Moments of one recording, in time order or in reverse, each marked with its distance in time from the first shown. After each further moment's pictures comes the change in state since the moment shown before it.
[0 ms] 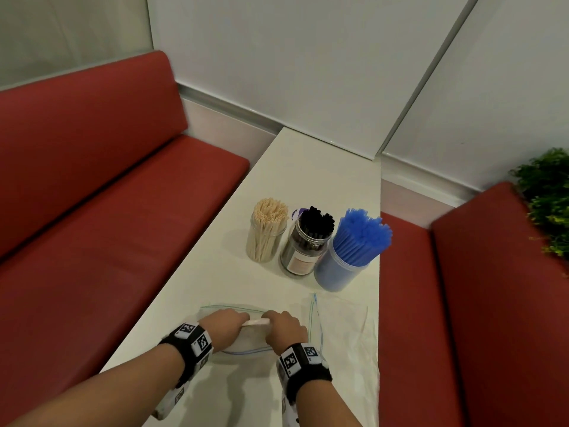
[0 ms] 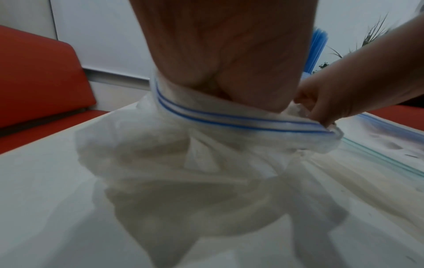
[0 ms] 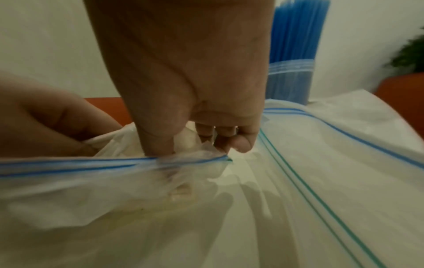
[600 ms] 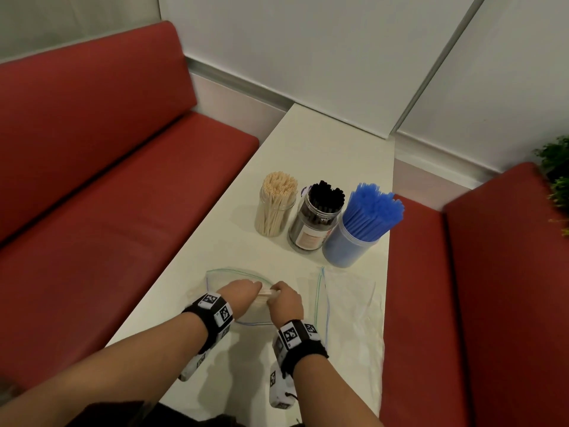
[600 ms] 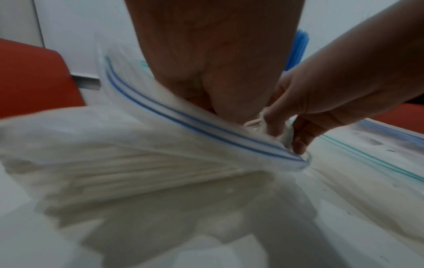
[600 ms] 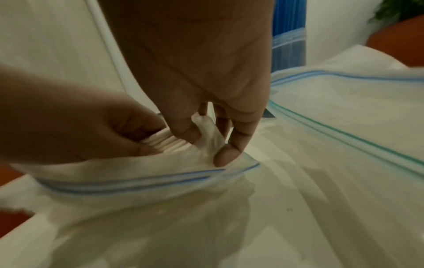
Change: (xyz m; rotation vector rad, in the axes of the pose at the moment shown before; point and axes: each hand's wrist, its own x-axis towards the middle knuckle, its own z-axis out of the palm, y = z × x) left_hand 0.000 0.023 -0.002 0.006 0.008 -0.046; right_hand -0.001 -0.013 0.025 0.528 0.148 0.158
